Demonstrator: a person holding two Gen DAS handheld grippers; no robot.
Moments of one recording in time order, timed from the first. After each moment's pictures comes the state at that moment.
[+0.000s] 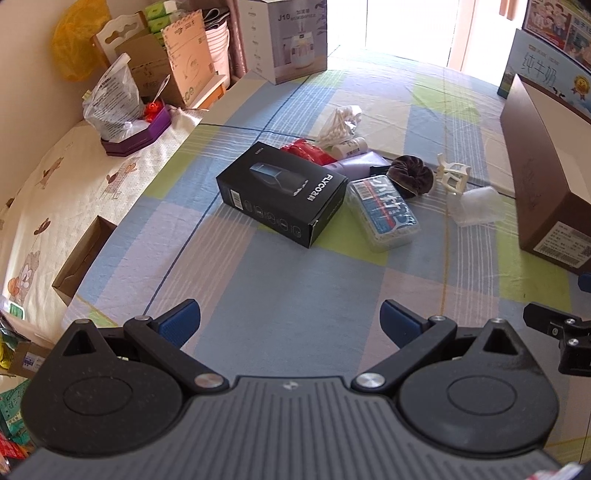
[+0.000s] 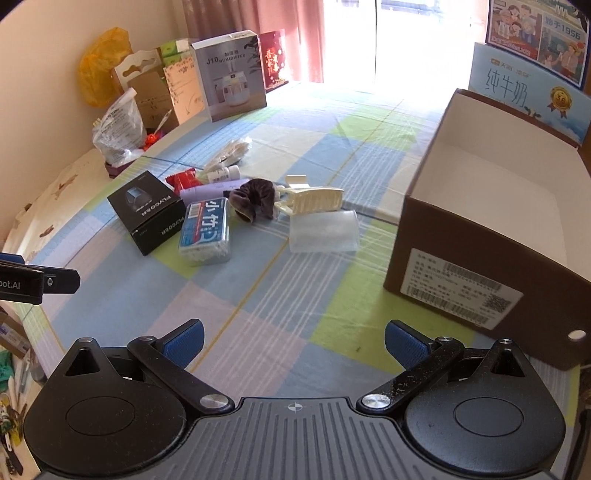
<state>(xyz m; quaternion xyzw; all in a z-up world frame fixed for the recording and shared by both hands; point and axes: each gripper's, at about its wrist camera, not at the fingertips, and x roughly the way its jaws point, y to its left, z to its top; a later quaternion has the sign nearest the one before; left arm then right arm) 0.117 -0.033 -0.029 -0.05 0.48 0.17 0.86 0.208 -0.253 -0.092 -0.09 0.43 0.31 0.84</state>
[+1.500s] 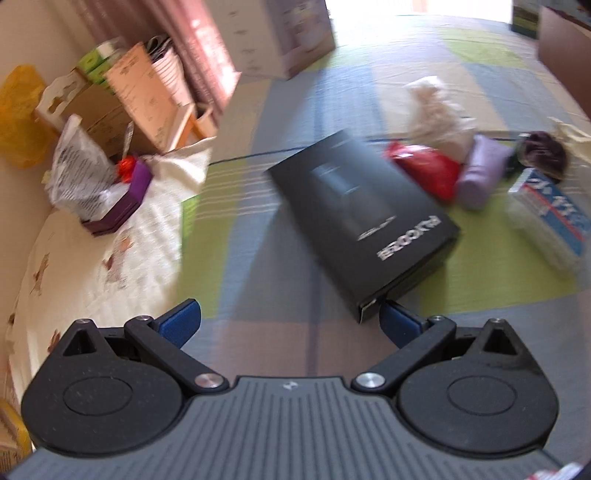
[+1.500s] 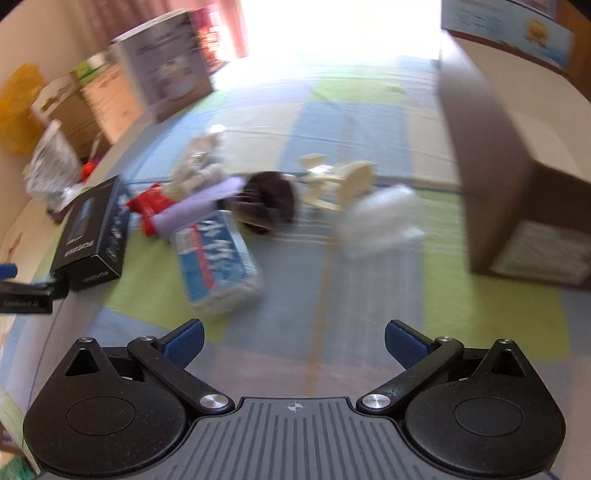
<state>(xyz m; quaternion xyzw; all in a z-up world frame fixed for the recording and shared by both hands) 0.230 0.122 -0.108 0.11 0.50 0.11 0.85 0.237 -0.133 -0.145 -0.02 0.48 0.20 0.85</state>
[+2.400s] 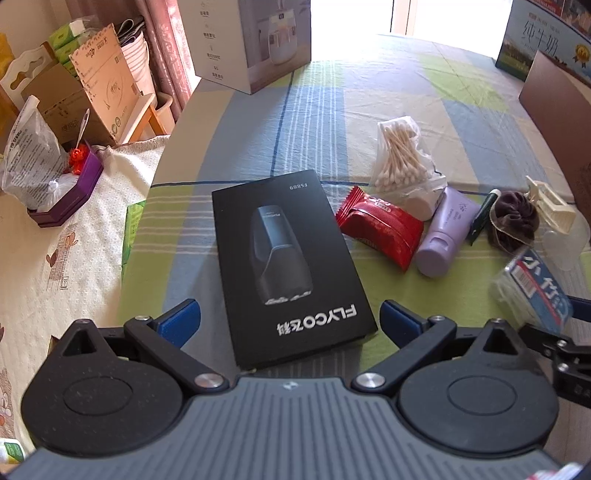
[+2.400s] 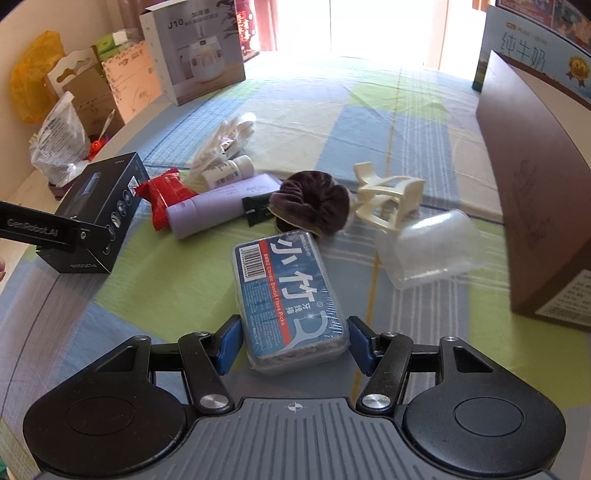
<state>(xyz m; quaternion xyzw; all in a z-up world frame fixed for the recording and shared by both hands) 0.276 0.109 -0.103 0.03 0.51 0.03 0.86 0.246 -0.112 -0.170 -0.06 0.47 0.19 0.86</state>
